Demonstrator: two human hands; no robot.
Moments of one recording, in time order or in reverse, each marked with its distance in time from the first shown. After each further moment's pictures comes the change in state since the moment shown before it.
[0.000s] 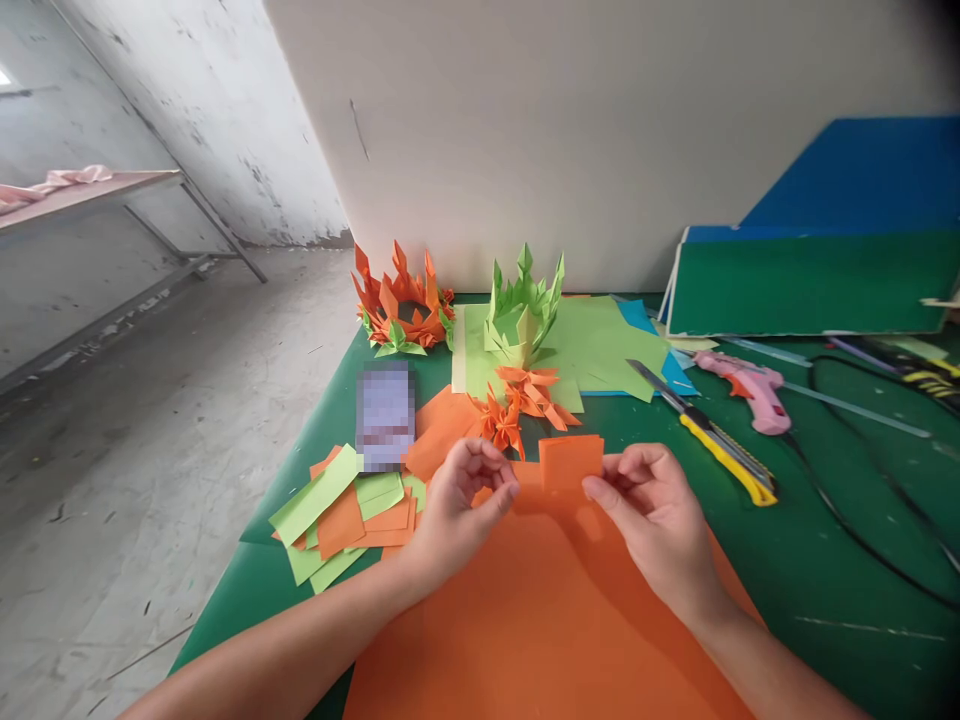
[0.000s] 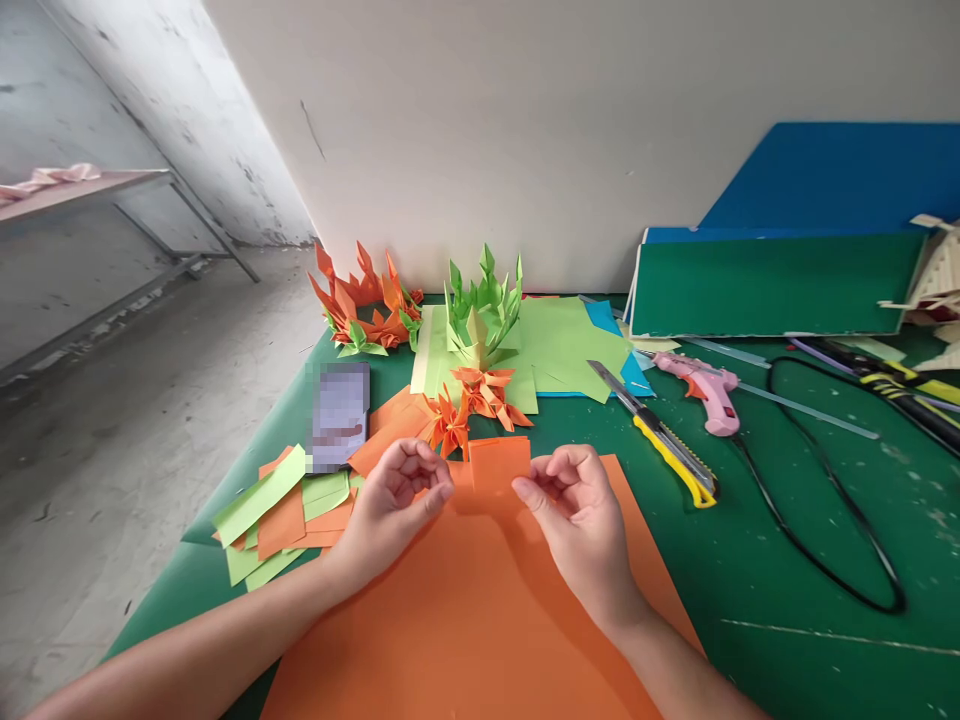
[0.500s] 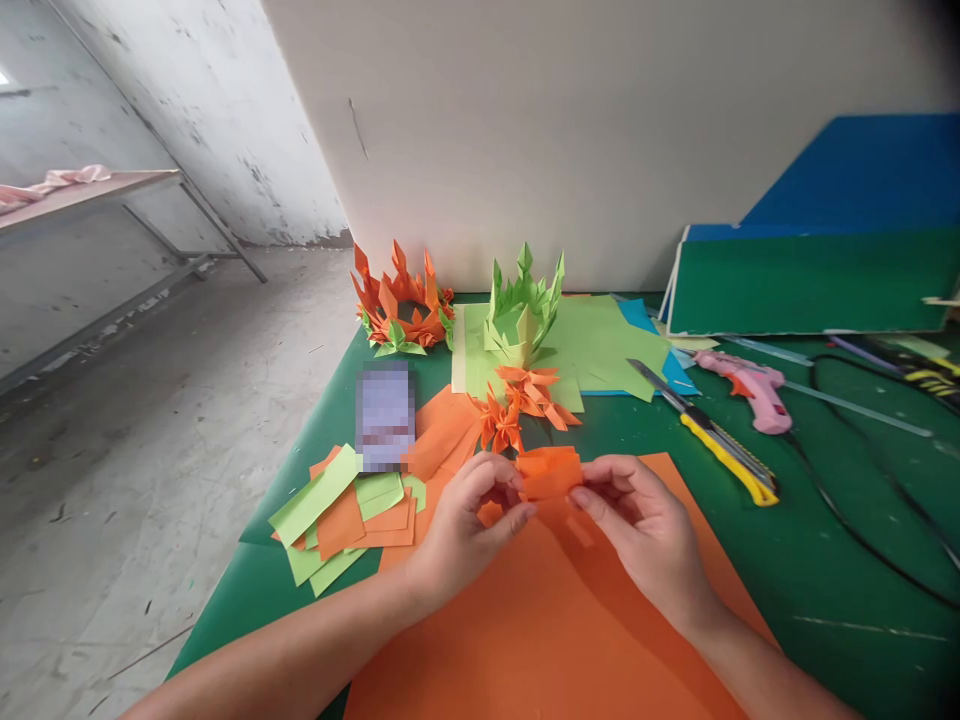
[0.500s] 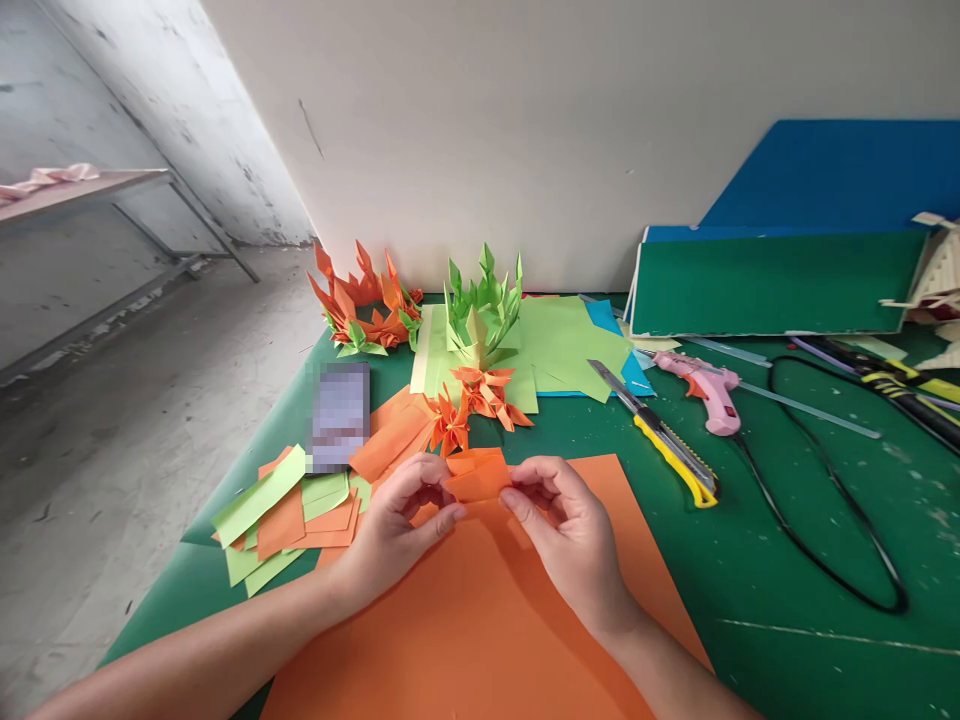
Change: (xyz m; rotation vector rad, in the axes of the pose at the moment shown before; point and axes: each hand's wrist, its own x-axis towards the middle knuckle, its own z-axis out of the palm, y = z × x) left_hand -0.005 -0.002 0.002 0.279 -0.066 0.134; right_hand -0.005 -0.001 0.002 -0.136 -0.110 -0.009
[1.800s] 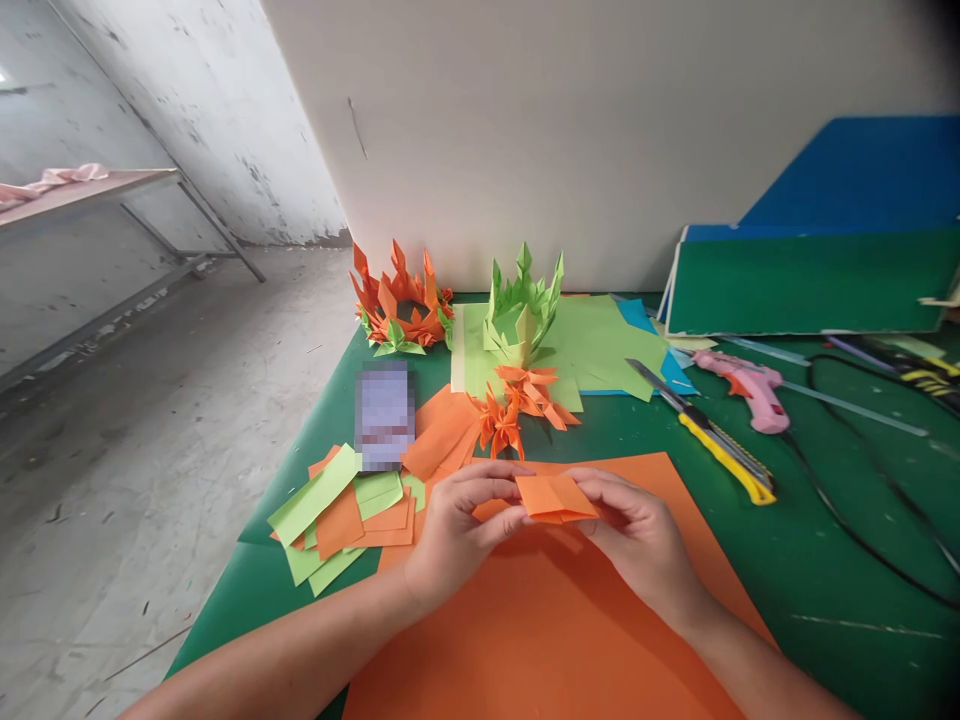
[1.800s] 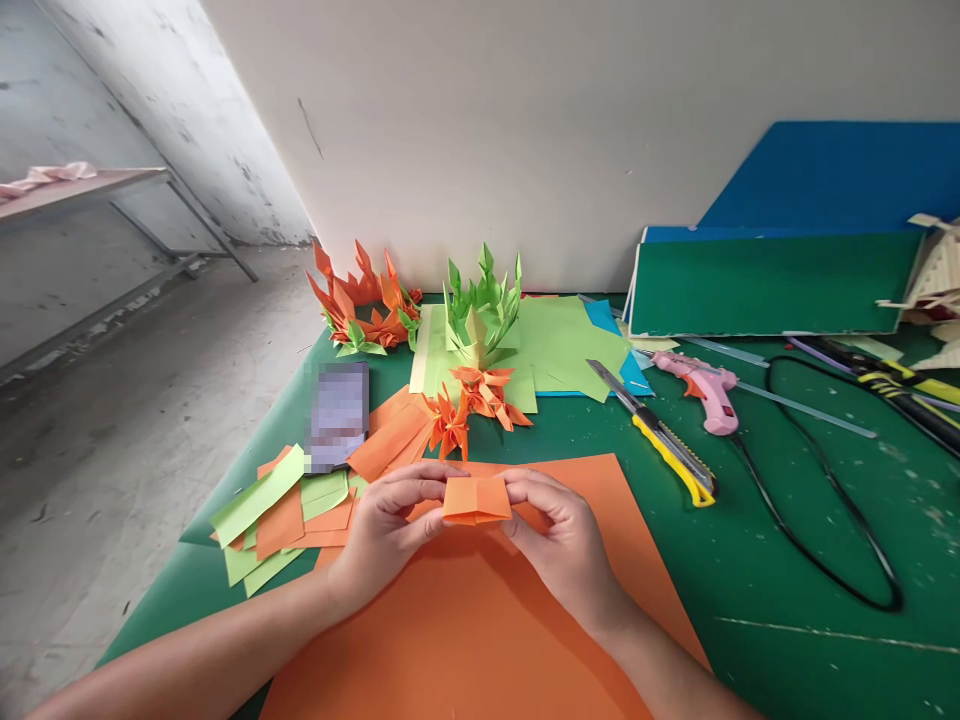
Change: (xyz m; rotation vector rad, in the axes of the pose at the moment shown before) left_hand 0.001 0.001 -0.005 0.062 0.050 0.087; right_hand 0.002 -0.001 -0.005 -0.062 -0.239 -0.040
